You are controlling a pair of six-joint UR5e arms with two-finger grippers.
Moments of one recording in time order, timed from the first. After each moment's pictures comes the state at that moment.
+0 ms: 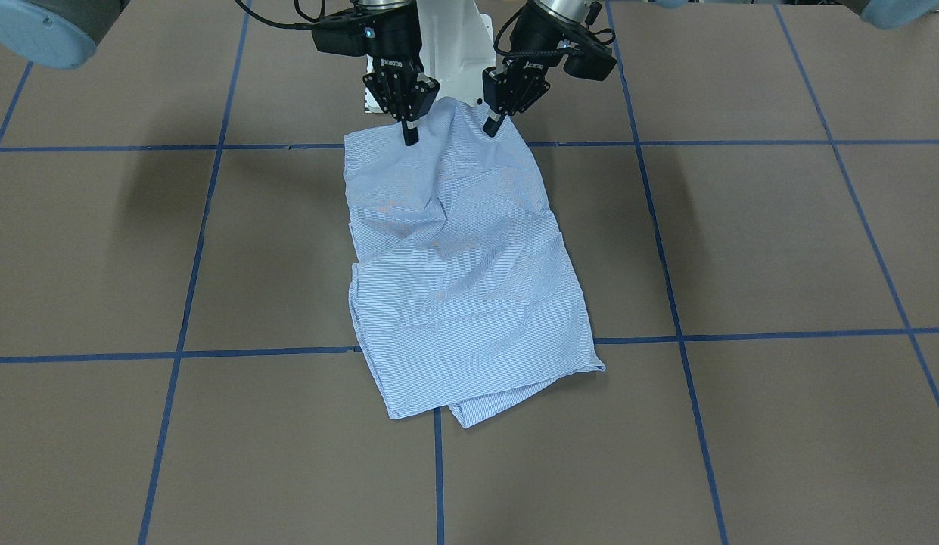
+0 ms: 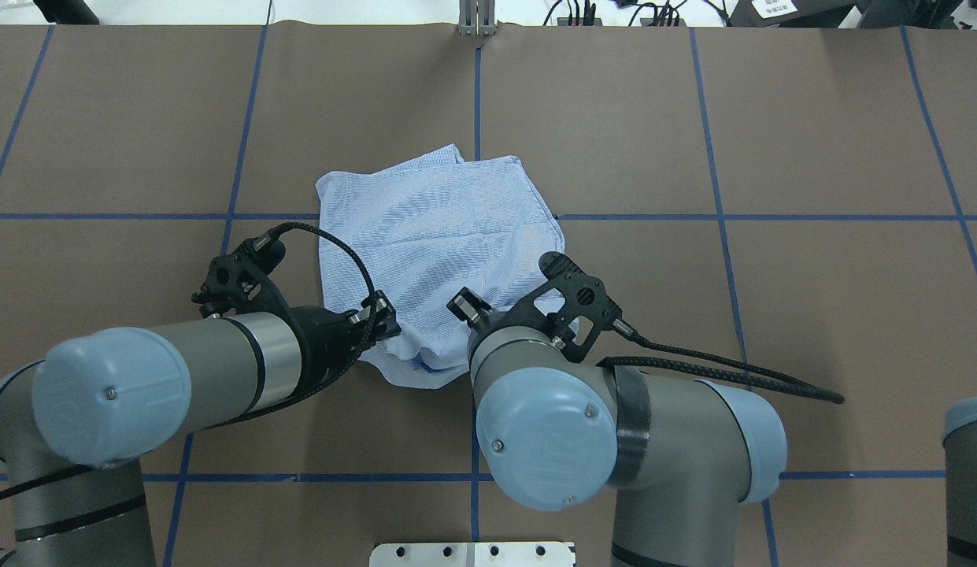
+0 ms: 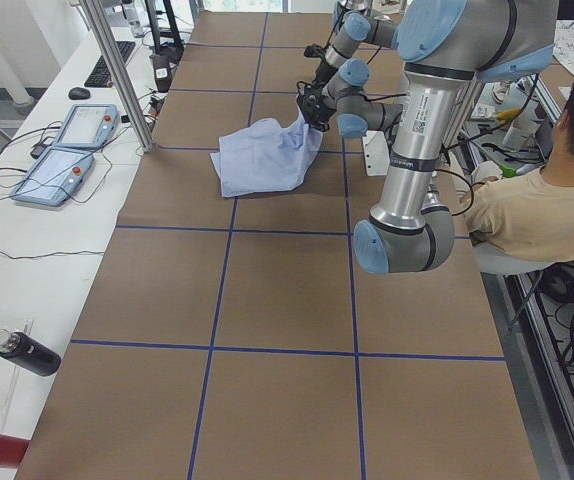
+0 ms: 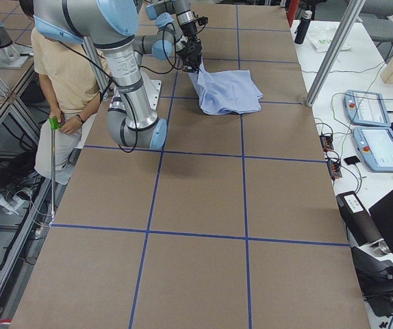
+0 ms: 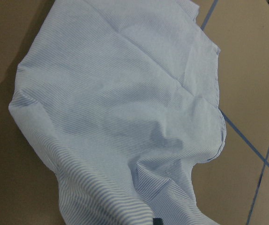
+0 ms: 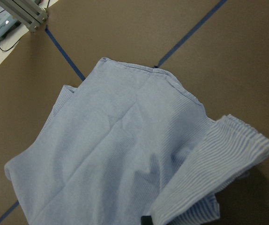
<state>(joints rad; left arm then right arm) -0.37 -1.94 -2.15 -1.87 -1.49 -1.91 0.25 -0.87 2.01 -1.78 1.22 2.13</state>
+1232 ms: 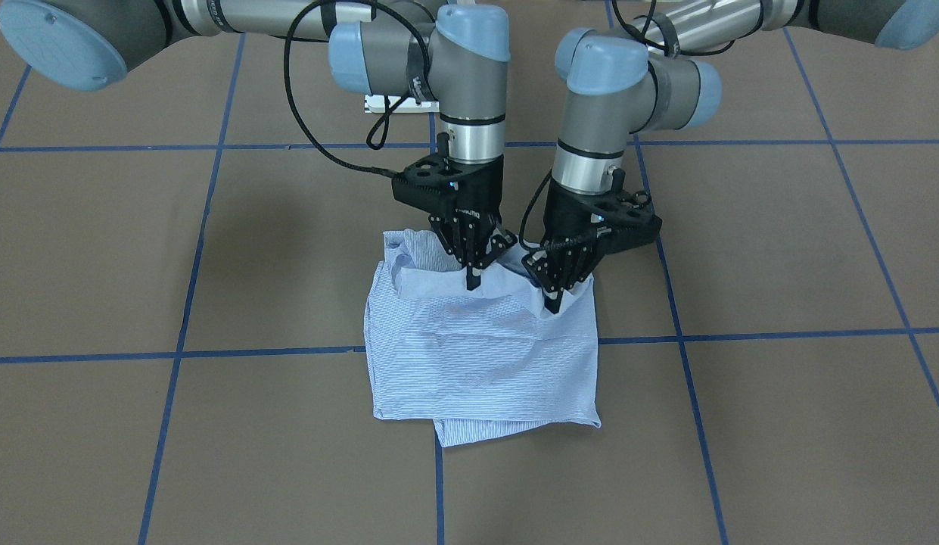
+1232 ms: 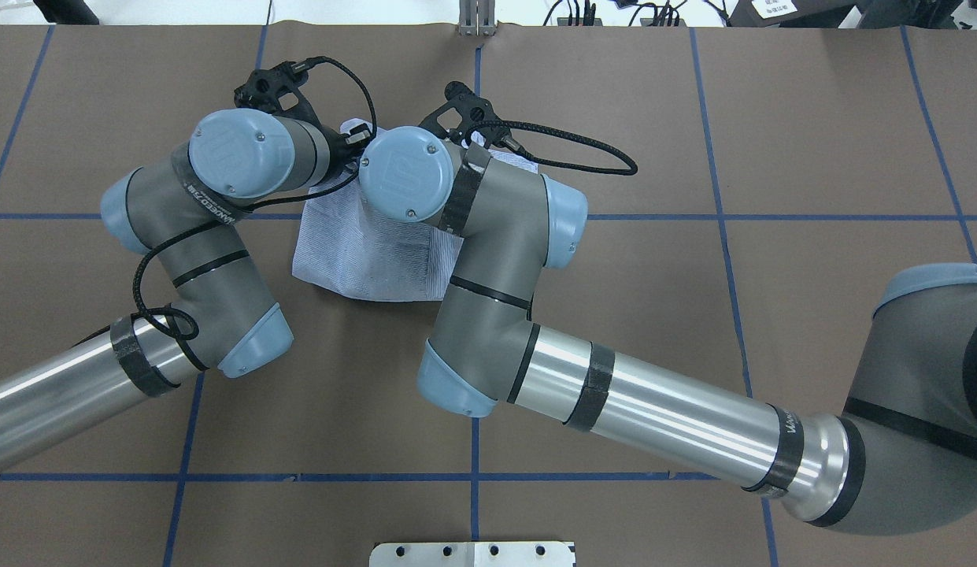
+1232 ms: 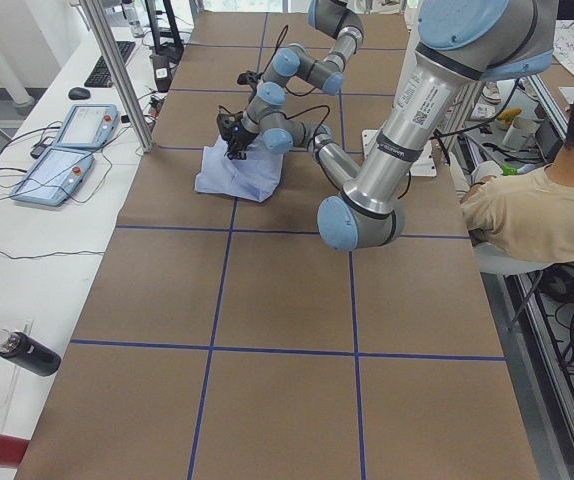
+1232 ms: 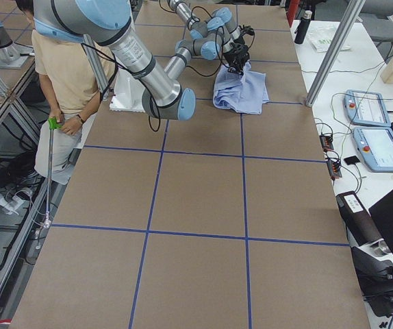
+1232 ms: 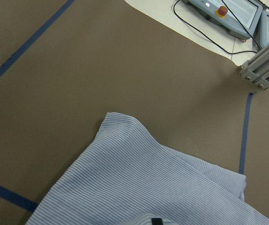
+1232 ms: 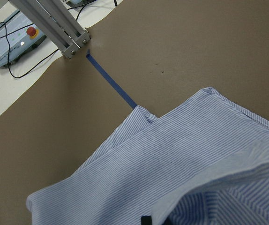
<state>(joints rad) -0.69 -2.19 -1.51 -2.03 -1.54 -1.56 0.51 -0.55 1.31 -1.44 1.38 1.97</state>
